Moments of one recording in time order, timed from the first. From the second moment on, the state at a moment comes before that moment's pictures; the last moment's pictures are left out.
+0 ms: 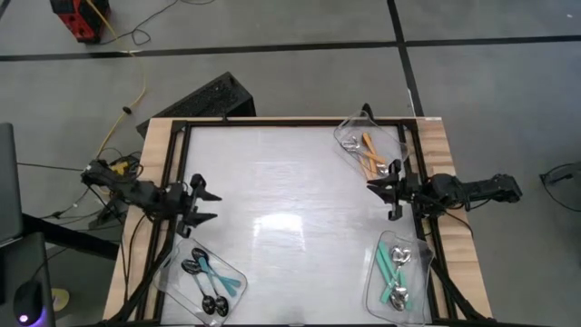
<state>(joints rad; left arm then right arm) -0.44 0.00 0.05 0.07 -0.36 -0.09 0.15 0.00 0.01 0.18 0.29 0.00</state>
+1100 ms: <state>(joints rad) -0.44 0.01 0.01 0.07 -0.30 -0.11 0.13 0.01 0.01 0.06 0.29 0.03</state>
